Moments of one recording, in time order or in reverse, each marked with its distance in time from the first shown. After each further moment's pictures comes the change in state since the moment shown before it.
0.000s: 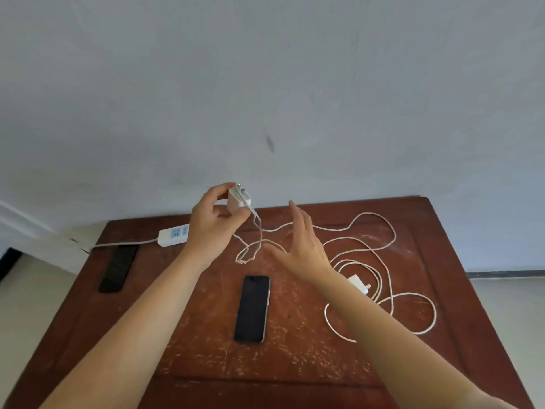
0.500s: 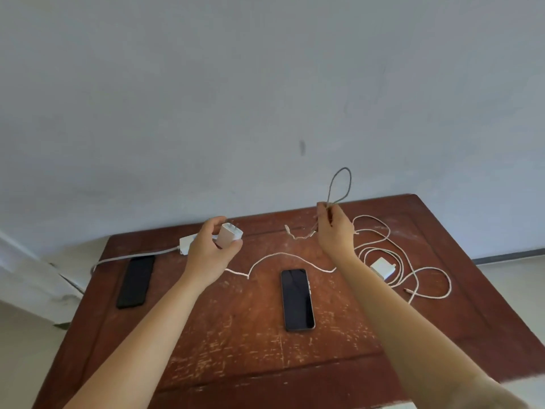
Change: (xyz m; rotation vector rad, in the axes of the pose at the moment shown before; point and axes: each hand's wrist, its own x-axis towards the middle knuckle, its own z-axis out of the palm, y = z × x) left_hand -0.025 -0.109 -0.160 0.111 -0.124 -0.033; right_hand -0.008 -0.085 0.070 0.200 0.544 0.299
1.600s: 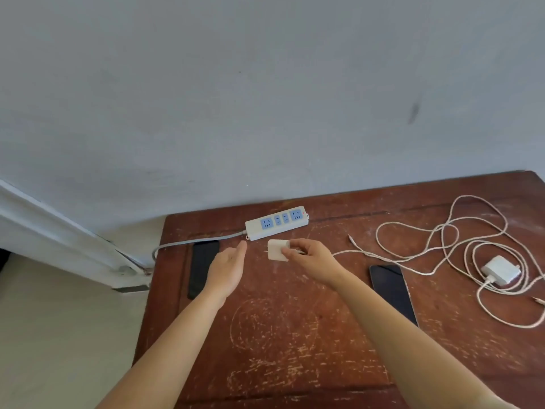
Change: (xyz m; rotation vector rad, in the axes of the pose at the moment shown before) left_hand 0.068 -0.161 -0.107 0.131 -0.152 -0.463; right_hand -0.064 -0.007 0.233 0.001 -0.762 0.231
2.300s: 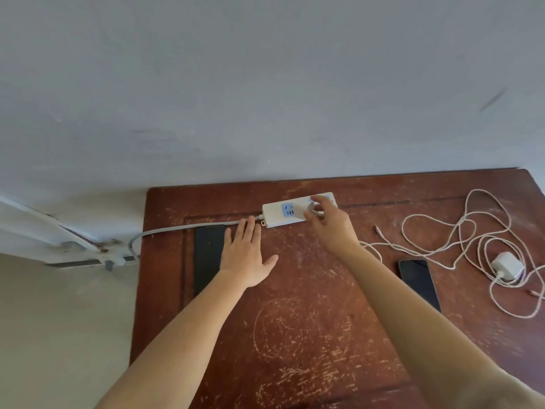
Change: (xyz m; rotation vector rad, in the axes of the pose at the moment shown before) left_hand 0.135 -0.092 0.016 0.944 -0.221 0.465; right_hand 0.099 -0.017 0.047 -0.492 0.385 0.083
